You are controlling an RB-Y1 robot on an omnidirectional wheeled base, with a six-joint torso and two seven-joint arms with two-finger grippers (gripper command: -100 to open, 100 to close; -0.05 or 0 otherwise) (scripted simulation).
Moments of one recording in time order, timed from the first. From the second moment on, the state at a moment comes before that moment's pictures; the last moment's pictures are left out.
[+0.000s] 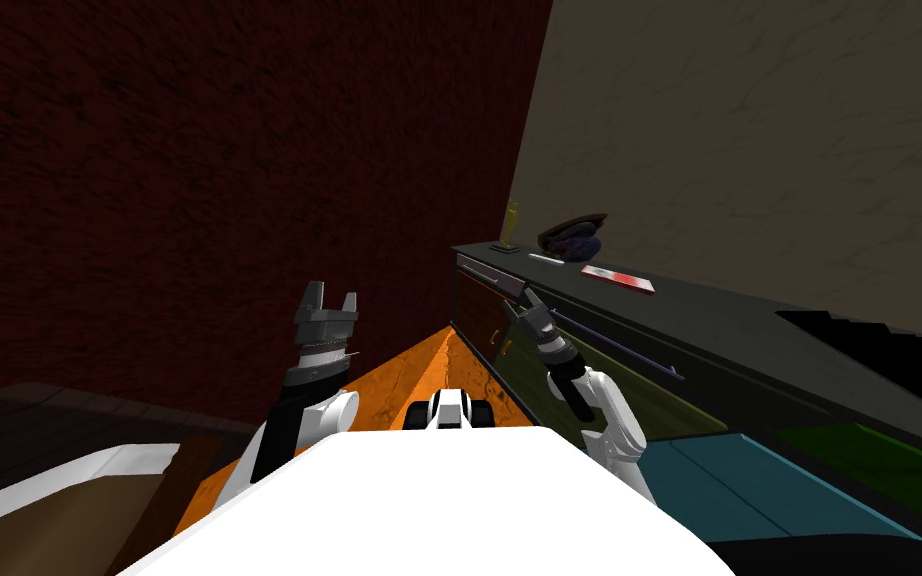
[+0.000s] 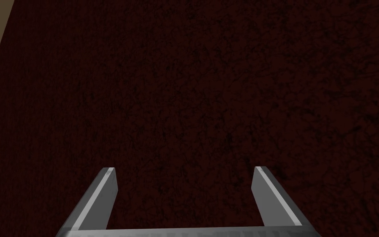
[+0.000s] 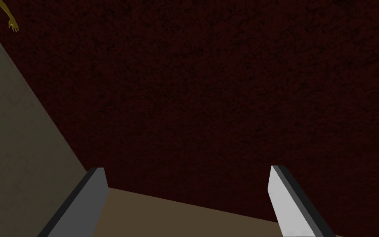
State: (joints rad) left arm 0.52 0.01 0.05 -2.35 0.01 -0.42 0.09; right arm 0.32 -0.25 -0.18 -2.20 0.83 -0.63 0.29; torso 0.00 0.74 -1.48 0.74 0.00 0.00
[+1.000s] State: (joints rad) left arm 0.52 0.01 0.05 -2.35 0.01 -0.42 0.09; right arm 0.26 -0.27 -0.24 -2.20 1.09 -0.72 0.35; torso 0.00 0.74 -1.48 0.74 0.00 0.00
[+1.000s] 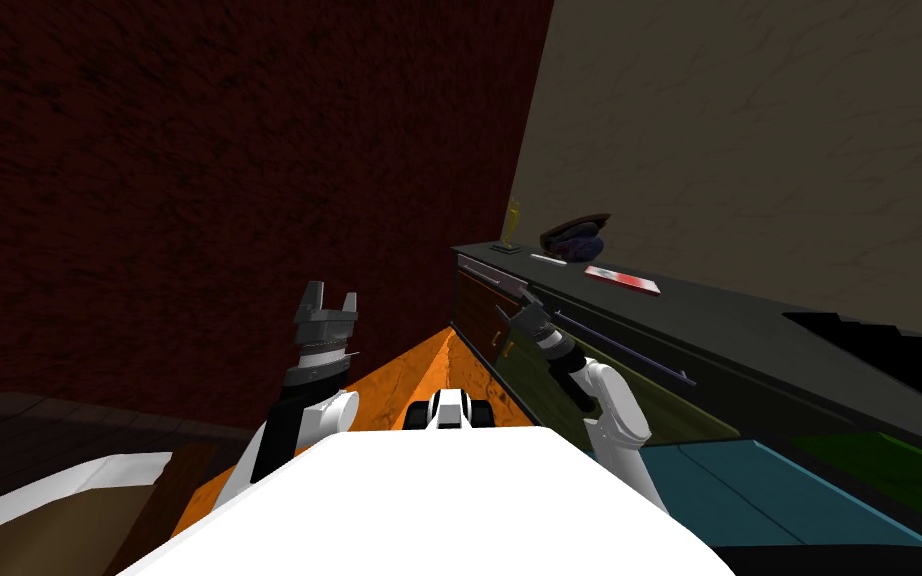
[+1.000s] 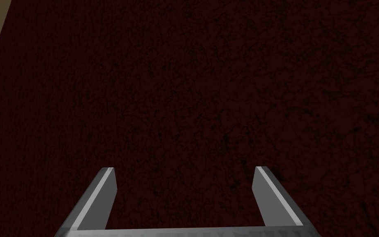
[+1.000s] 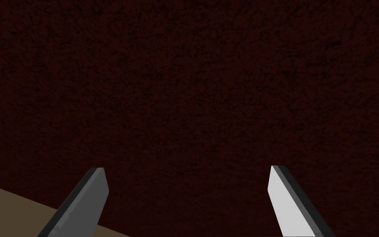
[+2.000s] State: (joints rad) left arm 0.52 0.01 0.05 -2.35 0.01 -0.42 0.09; right arm 0.18 -0.29 -0.29 -2.18 1.36 -0.81 0.41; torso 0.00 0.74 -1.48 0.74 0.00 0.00
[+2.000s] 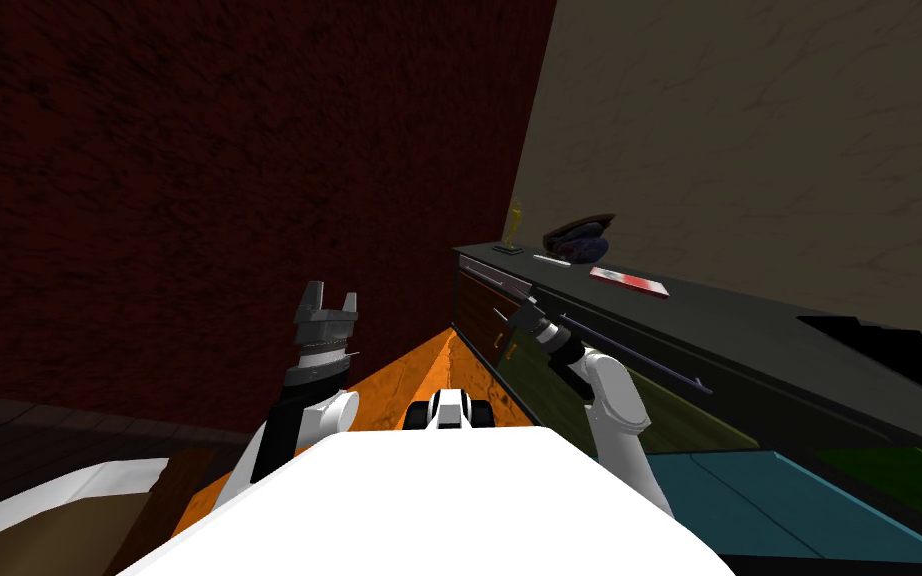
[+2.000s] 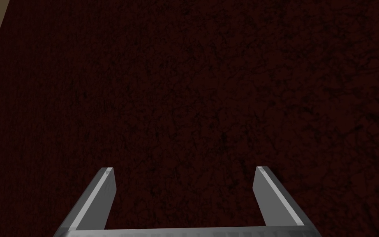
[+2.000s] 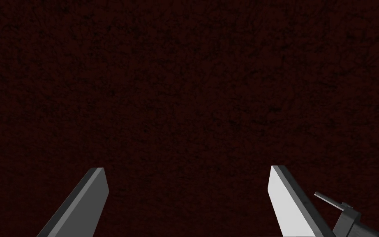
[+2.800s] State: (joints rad) left arm 0.52 0.01 0.05 -2.35 0.01 -0.42 0.09; right arm 0.10 -0.30 -0.34 -2.15 1.59 -0.90 0.46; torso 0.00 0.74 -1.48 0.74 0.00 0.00
